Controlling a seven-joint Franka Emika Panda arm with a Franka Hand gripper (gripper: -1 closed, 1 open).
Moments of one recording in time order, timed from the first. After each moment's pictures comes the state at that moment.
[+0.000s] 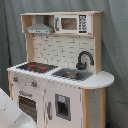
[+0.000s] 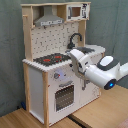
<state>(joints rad) -0.66 -0.58 1.80 -1.91 -1.40 2.02 0.90</state>
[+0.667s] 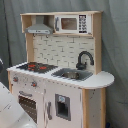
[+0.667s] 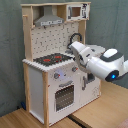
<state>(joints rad) -0.62 -0.50 1.80 -1.85 -1.36 1.90 0.72</state>
